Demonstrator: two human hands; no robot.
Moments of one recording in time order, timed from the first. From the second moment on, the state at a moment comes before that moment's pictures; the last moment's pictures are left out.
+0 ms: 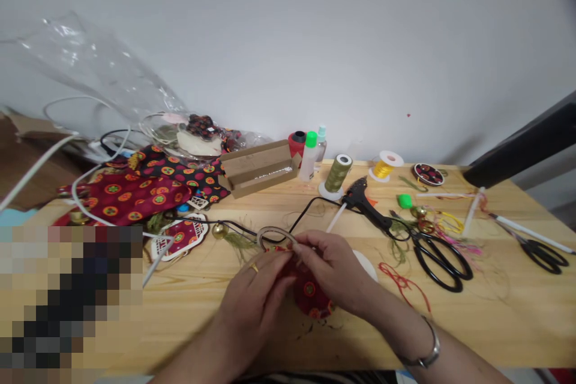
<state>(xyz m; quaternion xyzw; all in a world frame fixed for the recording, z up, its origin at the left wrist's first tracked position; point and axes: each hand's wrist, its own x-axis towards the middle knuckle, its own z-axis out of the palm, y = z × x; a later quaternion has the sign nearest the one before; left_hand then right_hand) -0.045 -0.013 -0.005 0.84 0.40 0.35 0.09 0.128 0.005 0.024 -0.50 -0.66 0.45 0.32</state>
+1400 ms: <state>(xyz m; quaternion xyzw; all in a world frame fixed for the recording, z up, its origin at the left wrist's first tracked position) -0.112 0.042 0.013 0.68 0.70 0.18 0.13 0.142 0.027 0.017 -0.54 -0.65 0.39 0.36</state>
